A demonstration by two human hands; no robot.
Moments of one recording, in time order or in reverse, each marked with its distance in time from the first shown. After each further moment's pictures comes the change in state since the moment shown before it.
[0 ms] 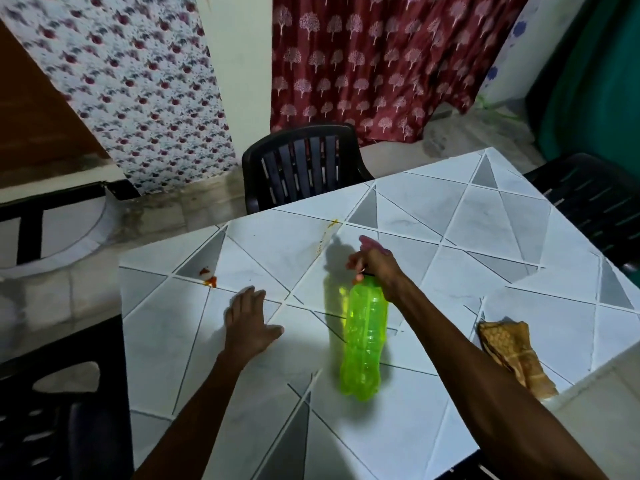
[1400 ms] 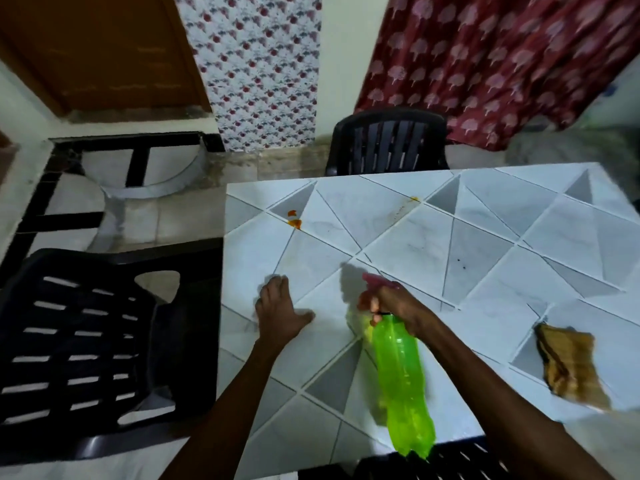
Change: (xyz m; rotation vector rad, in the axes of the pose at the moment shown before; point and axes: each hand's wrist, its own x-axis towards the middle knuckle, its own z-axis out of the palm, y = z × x) left_hand -0.140 -0.065 -0.006 -0.187 0.132 -0.314; right_hand -0.125 0.096 0.086 -0.316 -0.353 0.101
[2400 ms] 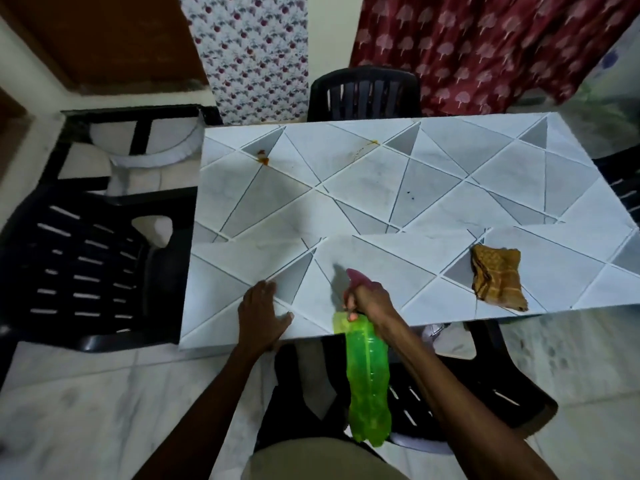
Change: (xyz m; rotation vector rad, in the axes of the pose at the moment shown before) left_hand -0.207 0.012 0.100 0.059 0.063 0.101; right_hand -0.150 0.153 -0.075 -0.025 0.065 -0.041
